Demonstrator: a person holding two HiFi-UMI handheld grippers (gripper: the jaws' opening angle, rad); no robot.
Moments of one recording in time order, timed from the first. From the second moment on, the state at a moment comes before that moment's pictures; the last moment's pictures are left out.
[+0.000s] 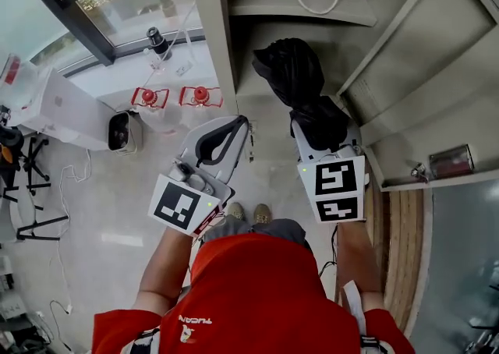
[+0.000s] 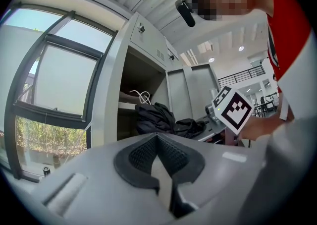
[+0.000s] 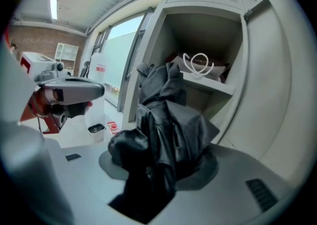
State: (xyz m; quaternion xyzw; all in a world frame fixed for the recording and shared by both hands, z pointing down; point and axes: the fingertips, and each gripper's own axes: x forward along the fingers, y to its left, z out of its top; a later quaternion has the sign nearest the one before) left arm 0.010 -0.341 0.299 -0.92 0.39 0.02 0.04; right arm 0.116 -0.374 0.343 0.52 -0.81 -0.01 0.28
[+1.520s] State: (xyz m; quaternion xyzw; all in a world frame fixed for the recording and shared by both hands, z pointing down) left arm -0.034 -0.389 0.311 -0.92 0.38 0.03 0.02; right arm 0.081 -0.571 0.395 0.49 -0.69 -0.11 0.51
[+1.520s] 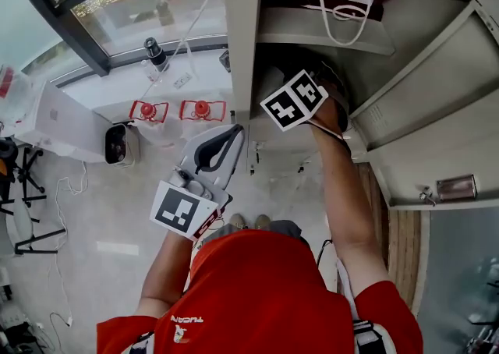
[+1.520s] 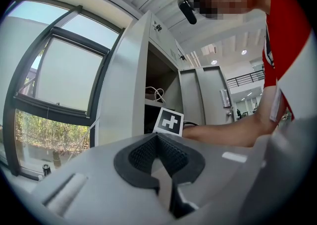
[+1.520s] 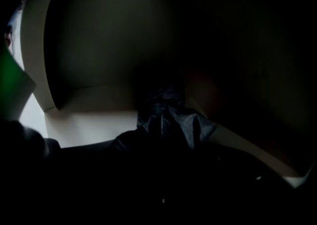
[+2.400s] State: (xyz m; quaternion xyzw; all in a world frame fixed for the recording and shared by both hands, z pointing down) left arm -0.003 -0.400 0.311 -0.93 0.37 0.02 0.02; right arm 0.074 -0.559 0.382 0.43 -0.79 -0.11 0.42
